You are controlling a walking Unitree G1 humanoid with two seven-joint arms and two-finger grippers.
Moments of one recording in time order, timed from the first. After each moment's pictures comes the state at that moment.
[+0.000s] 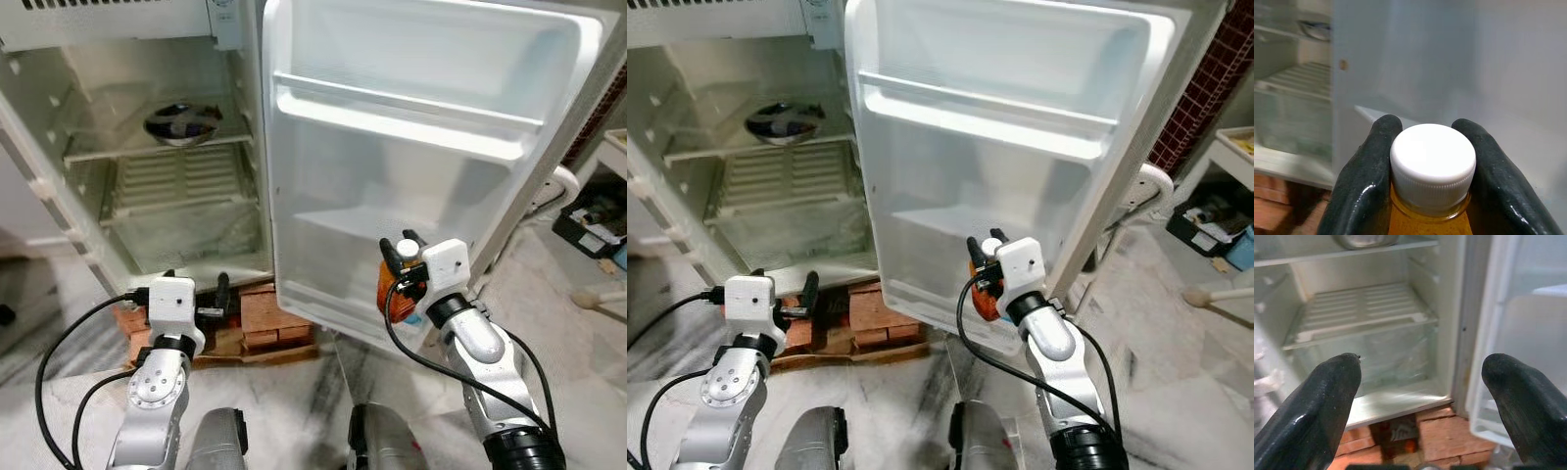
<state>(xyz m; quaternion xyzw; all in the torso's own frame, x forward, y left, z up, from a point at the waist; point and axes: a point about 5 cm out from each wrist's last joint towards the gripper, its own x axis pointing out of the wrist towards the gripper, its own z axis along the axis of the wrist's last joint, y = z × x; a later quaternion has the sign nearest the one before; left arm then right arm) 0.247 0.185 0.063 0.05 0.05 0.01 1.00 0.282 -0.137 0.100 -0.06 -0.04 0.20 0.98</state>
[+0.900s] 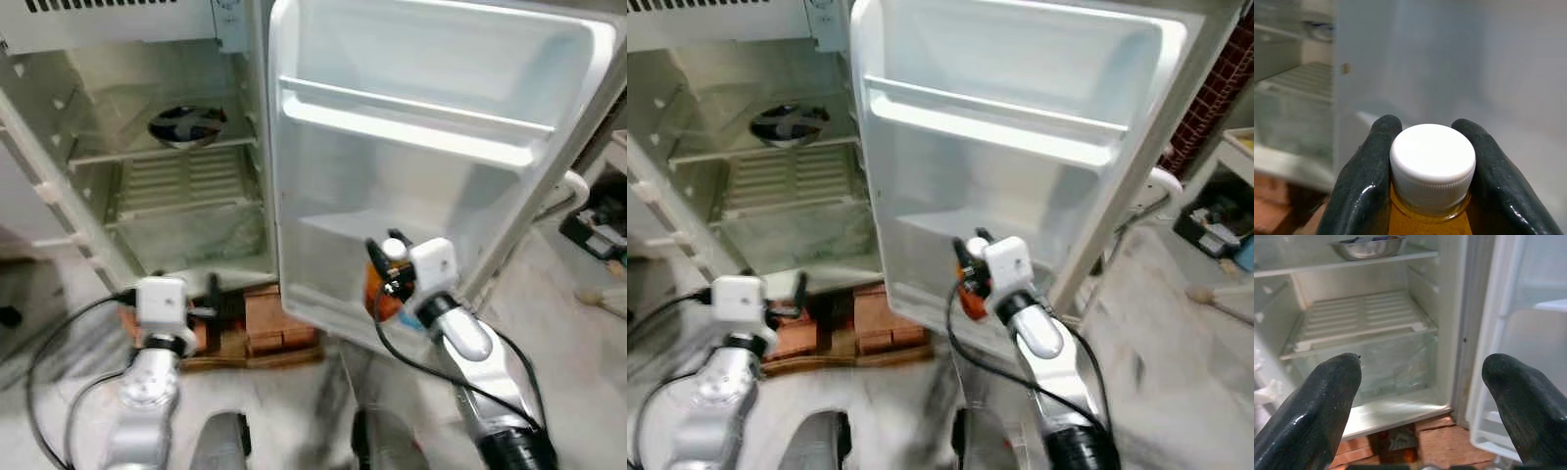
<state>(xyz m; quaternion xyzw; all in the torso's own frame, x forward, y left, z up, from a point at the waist) 0.248 0.173 0.062 0.04 0.05 -0.02 1.00 0.282 -0.147 0.099 -0.07 -0.03 0.19 0.98</state>
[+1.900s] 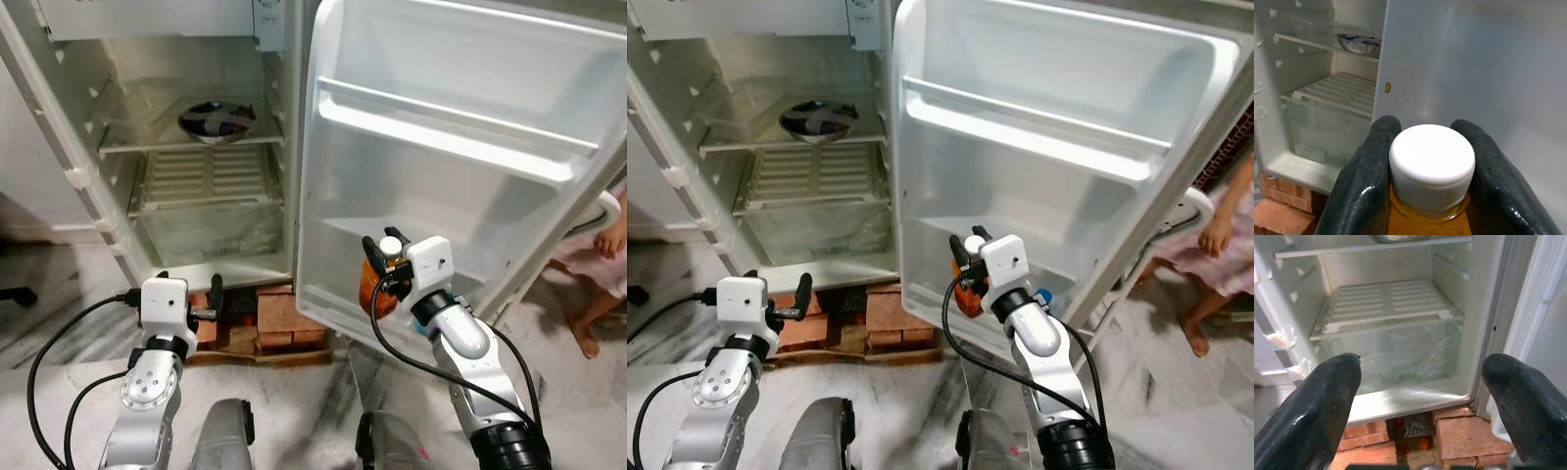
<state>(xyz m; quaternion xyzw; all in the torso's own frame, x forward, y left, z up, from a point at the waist) 0.245 0.183 0.059 0.04 0.05 0.00 1.00 0.284 -0.134 0.103 -0.06 -0.05 0.21 0.97</state>
